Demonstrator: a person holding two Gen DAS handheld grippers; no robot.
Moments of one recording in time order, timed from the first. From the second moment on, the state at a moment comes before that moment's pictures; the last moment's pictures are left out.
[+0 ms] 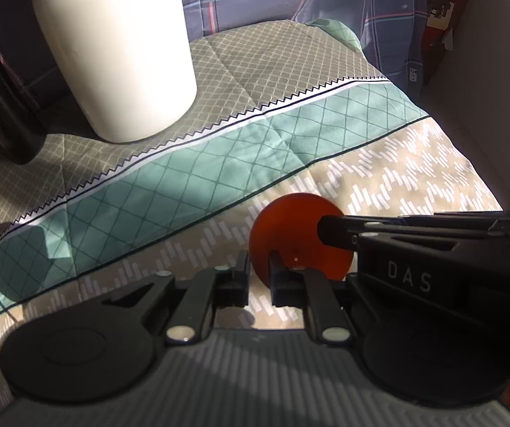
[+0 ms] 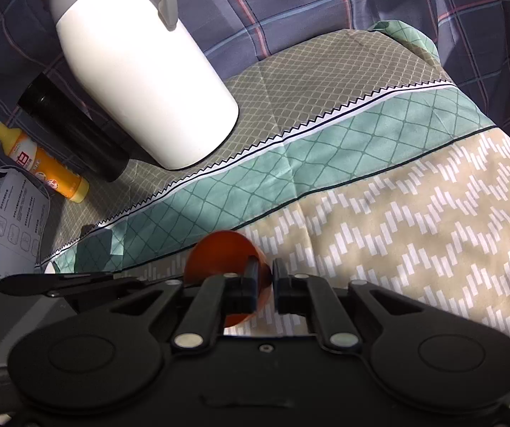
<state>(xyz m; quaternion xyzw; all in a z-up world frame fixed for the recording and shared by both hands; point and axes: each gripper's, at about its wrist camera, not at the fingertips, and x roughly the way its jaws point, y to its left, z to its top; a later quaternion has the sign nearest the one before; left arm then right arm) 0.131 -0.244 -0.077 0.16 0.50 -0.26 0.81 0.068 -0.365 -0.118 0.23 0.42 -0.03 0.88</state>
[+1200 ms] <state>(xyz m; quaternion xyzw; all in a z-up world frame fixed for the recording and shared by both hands) 0.024 -0.074 -0.053 0.11 0.54 -0.23 0.81 -0.006 -0.189 -0.089 0.10 0.50 0.08 0.86</state>
